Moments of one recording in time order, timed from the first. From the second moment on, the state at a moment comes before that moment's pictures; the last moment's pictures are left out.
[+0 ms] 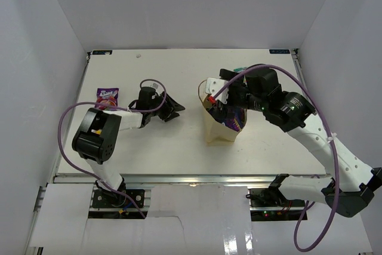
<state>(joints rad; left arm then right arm) -0.35 1.77 0.81 0.31 0.41 -1.06 0.78 1.17 1.44 -0.75 -0.24 -0.82</state>
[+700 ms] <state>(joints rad) -0.35 1.22 0.85 0.28 0.41 -0.74 0.61 1.39 1.58 -0.86 -0.06 -0.96</state>
